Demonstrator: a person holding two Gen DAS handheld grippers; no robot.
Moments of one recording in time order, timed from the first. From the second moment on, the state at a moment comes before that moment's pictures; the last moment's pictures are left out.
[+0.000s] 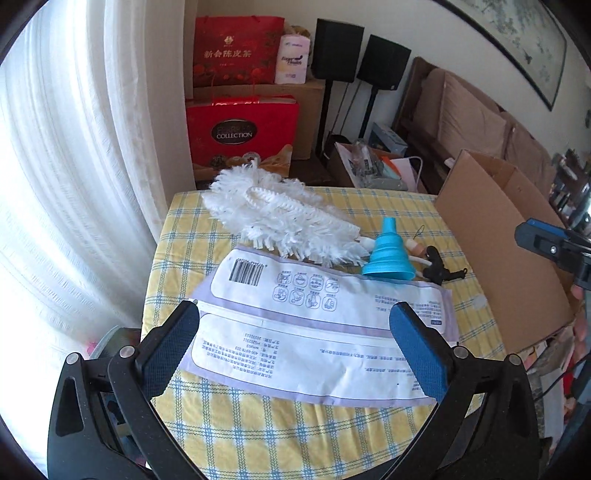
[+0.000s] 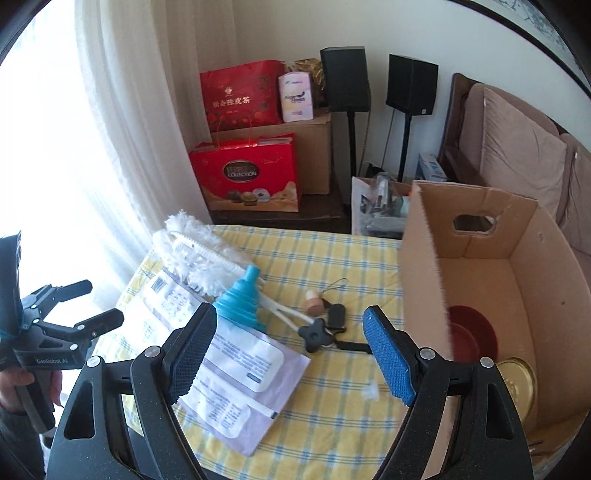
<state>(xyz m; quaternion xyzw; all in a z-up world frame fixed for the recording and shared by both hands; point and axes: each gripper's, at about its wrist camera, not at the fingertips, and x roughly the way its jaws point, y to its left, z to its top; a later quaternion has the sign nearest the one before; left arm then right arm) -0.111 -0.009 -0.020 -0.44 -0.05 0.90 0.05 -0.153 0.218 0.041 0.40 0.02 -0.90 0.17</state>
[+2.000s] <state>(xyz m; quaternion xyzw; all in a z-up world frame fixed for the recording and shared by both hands) -0.155 0.081 -0.052 -0.45 -0.04 0.87 0.18 -0.190 0.219 0.060 0.40 -0.03 -0.90 0.19</state>
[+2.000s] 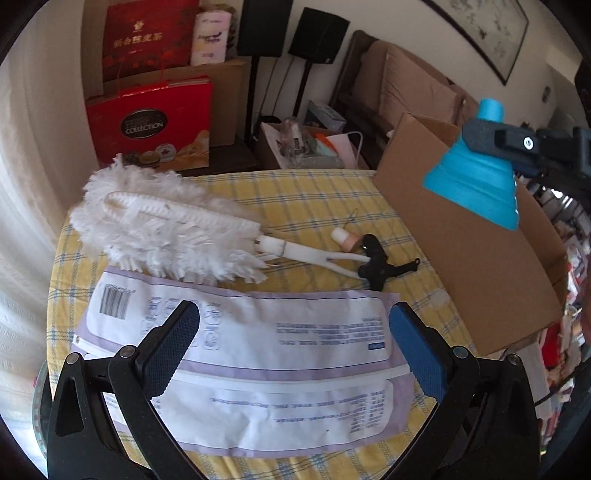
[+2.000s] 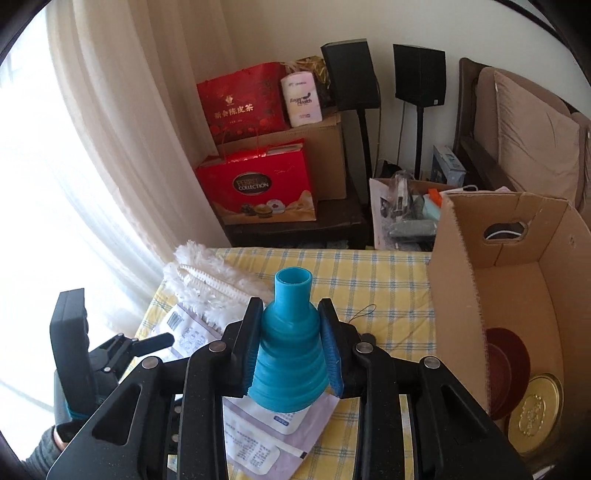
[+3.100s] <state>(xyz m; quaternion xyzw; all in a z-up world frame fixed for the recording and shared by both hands) -0.291 0.197 -0.120 -0.62 -0.04 0.77 0.16 -0.158 0.318 0.110 0.35 -0.05 -0.92 0.14</state>
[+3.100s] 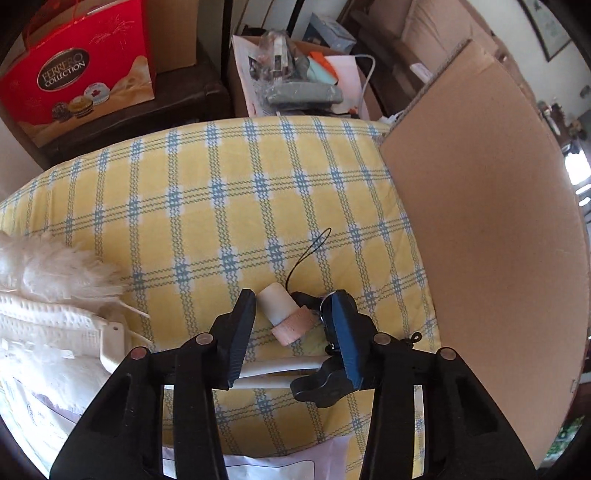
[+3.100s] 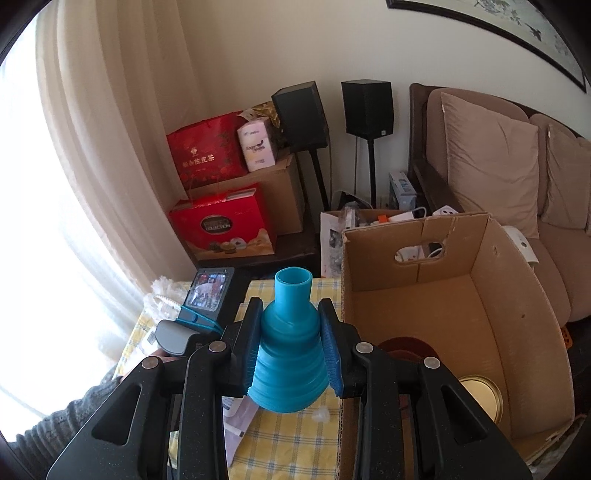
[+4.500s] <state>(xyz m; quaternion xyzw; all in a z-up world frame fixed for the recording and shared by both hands) -0.236 0.355 0.018 -0.52 0.03 0.80 0.29 -0.205 0.461 0.021 0.49 -0.17 -0.85 0.04</state>
